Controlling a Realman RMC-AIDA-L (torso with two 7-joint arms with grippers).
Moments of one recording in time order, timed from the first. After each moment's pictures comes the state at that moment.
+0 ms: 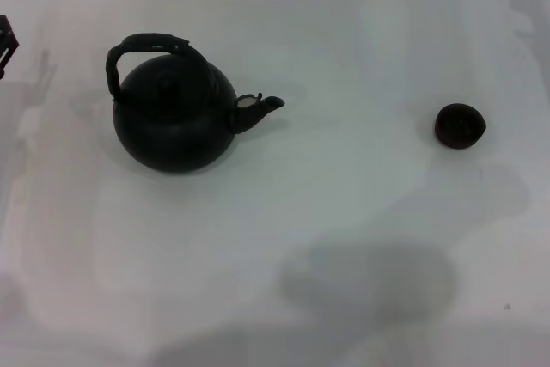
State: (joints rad) left arm -0.46 -2.06 2.29 0.02 -0.92 1.05 -0.24; right arm 0.77 2.03 -0.95 0.02 -0.08 -0.74 0.22
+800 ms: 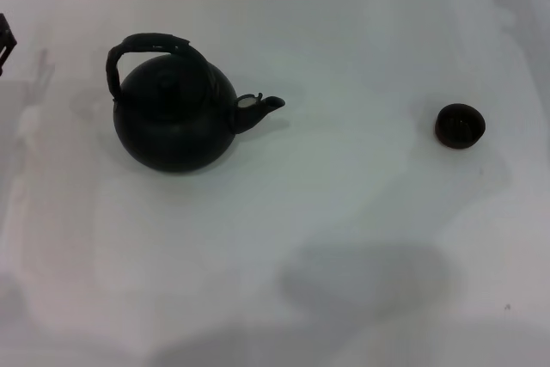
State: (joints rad) left arm -0.46 -2.06 2.28 0.02 -0.92 1.05 -0.24; right arm 0.81 2.03 -1.00 -0.03 -0.08 -0.57 0.22
